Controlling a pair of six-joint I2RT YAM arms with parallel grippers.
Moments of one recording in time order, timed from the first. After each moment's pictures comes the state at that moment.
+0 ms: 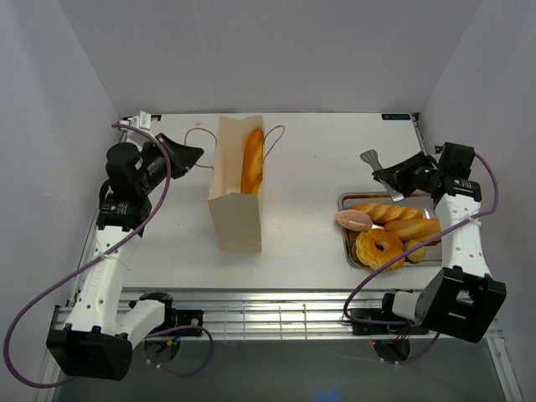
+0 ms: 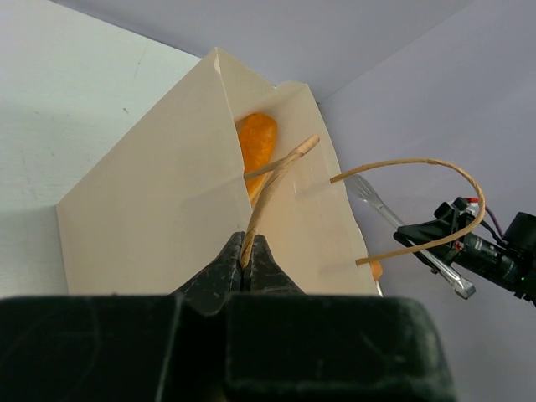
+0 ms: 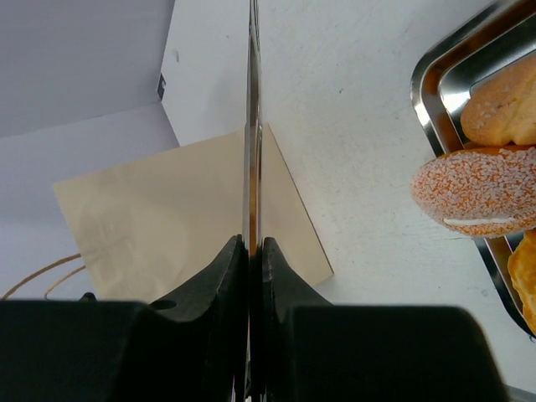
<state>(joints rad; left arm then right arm) -0.09 1.00 1.05 -0.17 0.40 -0.68 -0.26 1.23 1.07 -0.58 -0.69 0.87</state>
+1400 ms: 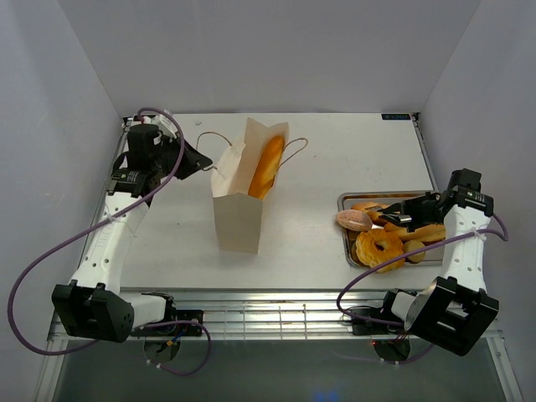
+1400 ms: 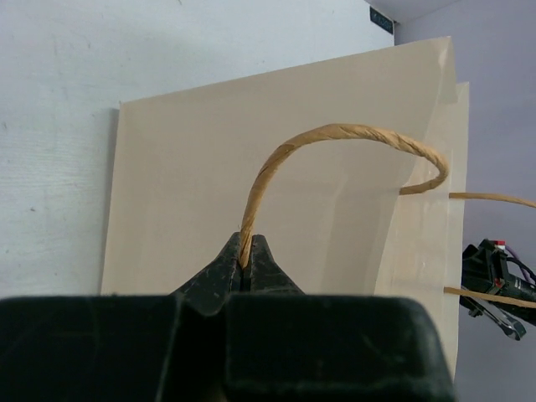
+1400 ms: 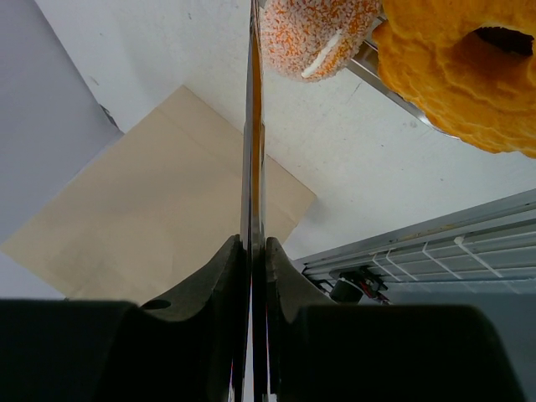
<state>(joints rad) -0.13 1.22 1.24 -0.50 0.36 -0.63 -0.41 1.15 1.01 -1.11 -0.64 0.91</state>
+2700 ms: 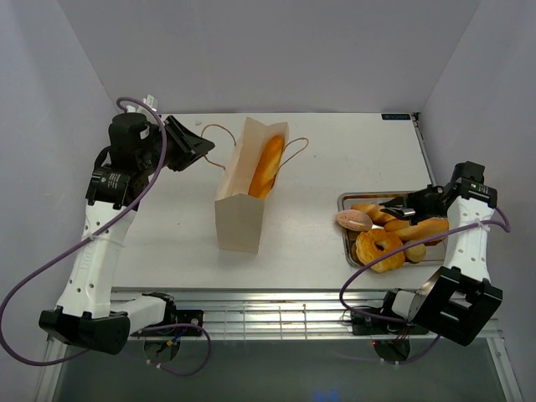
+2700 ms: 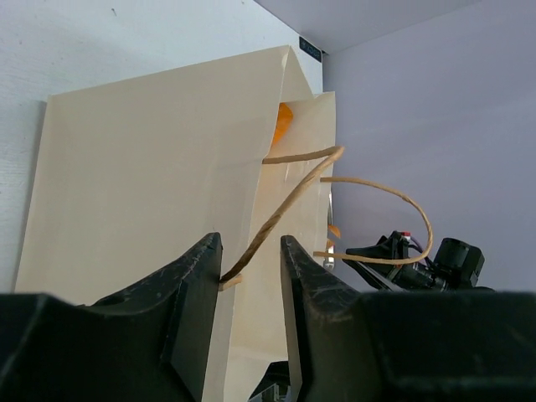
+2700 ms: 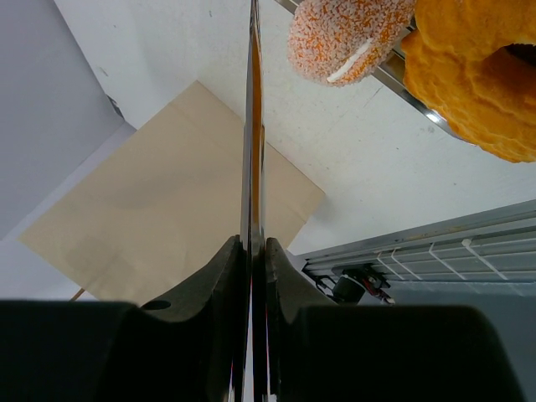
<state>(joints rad) -0.19 1.16 1.45 -0.68 0.33 -0.82 -0.41 1.23 1.08 -1.11 -0.67 0.88</state>
